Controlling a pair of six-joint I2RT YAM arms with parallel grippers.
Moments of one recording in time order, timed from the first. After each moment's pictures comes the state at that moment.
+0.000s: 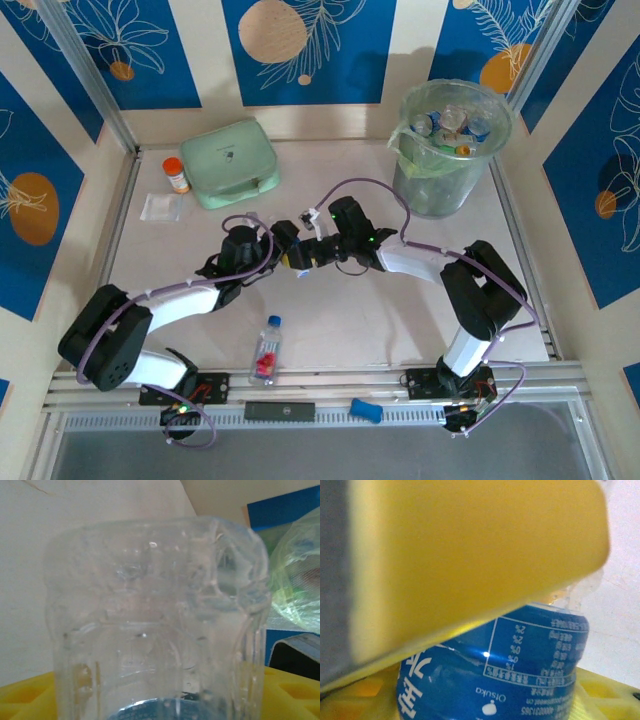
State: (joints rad) left arm -0.61 1.38 0.56 0.45 0.09 -1.26; right arm 0.69 1.69 0.99 0.02 -0.69 0.45
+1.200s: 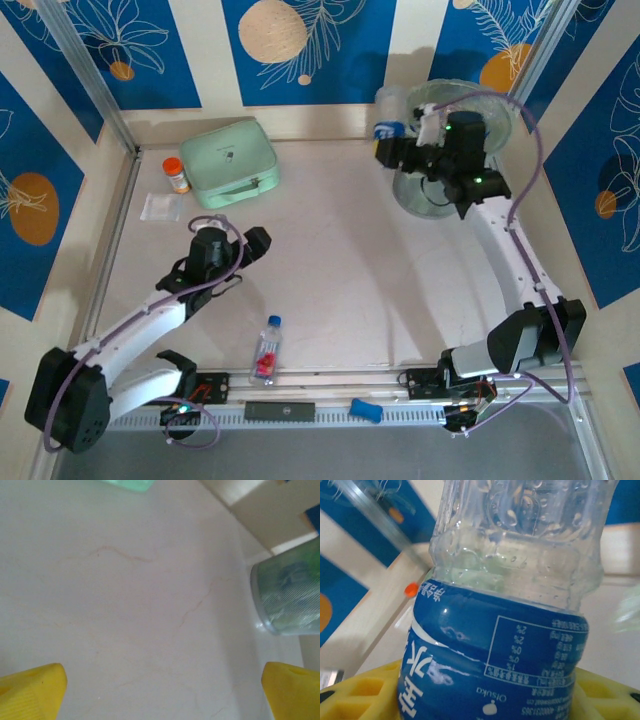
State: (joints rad) left arm -0.46 1.06 0.56 -0.06 0.01 -0.89; right arm 0.15 1.40 1.45 -0.43 -0.49 0.29
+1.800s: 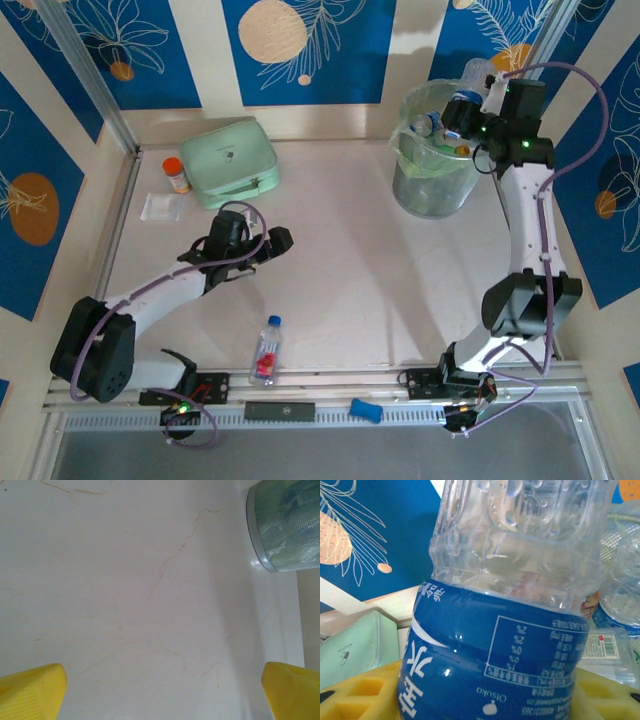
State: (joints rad) left arm -0.46 1.32 0.70 -0.07 0.27 -0.79; right arm -0.13 1.64 1.82 -0.66 -0.34 0.27
